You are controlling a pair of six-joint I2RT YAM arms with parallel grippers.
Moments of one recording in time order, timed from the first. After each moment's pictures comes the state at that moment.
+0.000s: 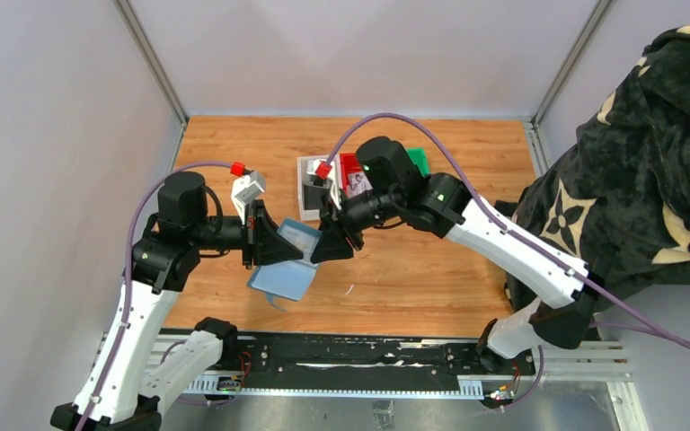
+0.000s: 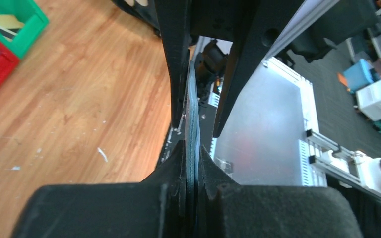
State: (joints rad) left arm -0.29 0.80 1.09 -0.73 1.16 -0.10; right arm 0.99 1.50 1.71 -0.78 -0.74 -0.04
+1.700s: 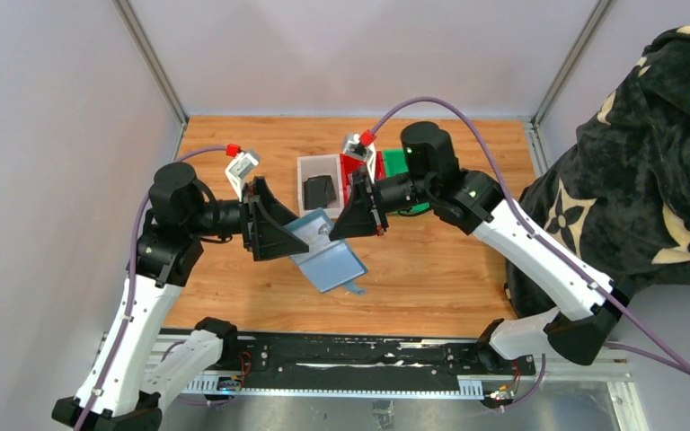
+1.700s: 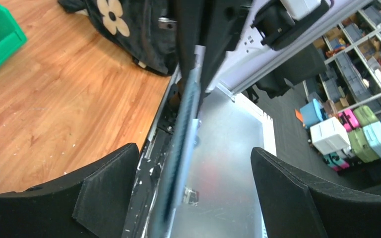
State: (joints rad) left arm -0.29 0.83 1.09 -0.42 1.14 -0.52; right arm 0.81 1.31 1.50 -0.45 -0.91 0.26
